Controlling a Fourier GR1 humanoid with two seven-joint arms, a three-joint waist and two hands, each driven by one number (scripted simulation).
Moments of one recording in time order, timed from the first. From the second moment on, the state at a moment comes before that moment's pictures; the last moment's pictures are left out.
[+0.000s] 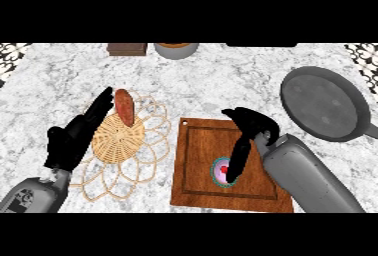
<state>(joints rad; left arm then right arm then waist) -0.20 0.48 -0.33 -1.56 0.23 0.17 0.15 -0.60 -0.27 0.50 -1.41 0.08 0.41 1.10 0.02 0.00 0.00</state>
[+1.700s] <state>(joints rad) -0.19 0.44 -0.25 -1.56 0.18 0.11 0.18 -0.60 -0.22 0.70 -1.29 0.10 0.44 1.11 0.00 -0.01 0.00</state>
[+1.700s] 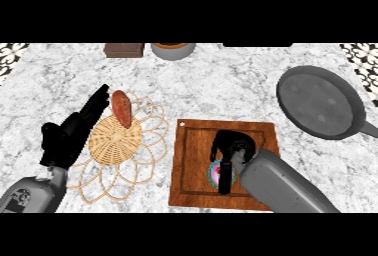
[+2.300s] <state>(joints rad) -0.19 0.40 -0.22 -1.54 0.15 0.08 0.17 -0.58 -0.21 0.70 -1.34 0.23 0.41 1.08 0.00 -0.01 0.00</state>
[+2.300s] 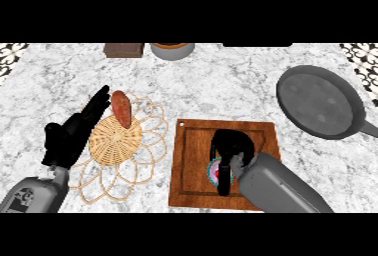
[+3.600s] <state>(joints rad) -0.14 0.39 -0.20 -1.58 0.13 0.07 0.16 -0.71 -0.09 0.50 -1.48 1.24 -0.07 1.16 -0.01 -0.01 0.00</state>
